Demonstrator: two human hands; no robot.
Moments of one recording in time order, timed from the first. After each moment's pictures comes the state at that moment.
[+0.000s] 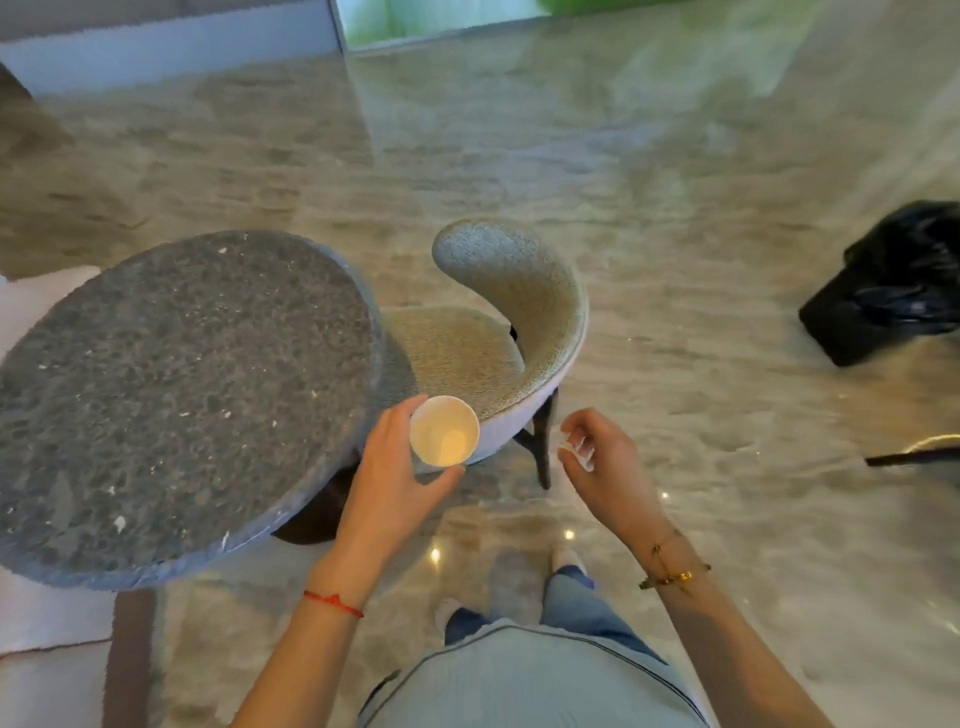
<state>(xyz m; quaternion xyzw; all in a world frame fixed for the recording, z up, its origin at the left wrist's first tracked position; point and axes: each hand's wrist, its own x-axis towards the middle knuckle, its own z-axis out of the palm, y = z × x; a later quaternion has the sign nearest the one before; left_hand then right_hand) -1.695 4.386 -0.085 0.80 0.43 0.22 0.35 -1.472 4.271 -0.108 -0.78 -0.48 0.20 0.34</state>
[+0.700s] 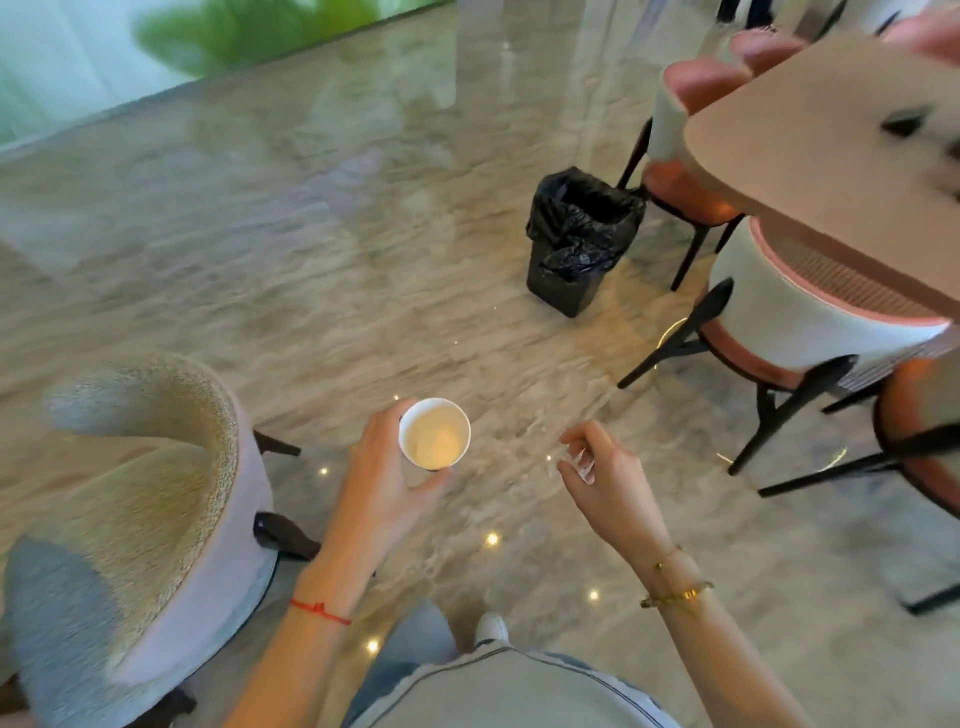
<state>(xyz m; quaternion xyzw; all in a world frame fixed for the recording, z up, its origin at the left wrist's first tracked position) -1.274 4.238 -0.074 0.88 0.18 0.15 0.41 -1.162 4.013 -0.081 -0.90 -0.24 0.07 0.35</state>
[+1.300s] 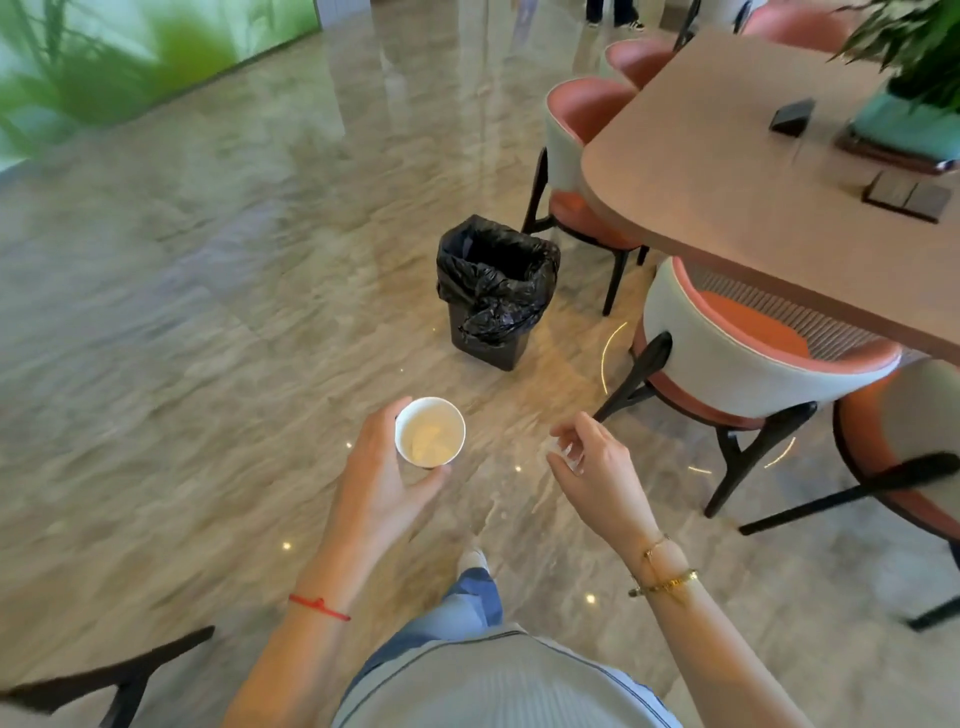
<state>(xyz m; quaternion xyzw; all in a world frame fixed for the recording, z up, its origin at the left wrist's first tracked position) -0.902 4.272 -0.083 0.90 0.08 0.11 0.40 -0.841 4.034 -0.093 -0.93 -0.14 0.00 0.35</state>
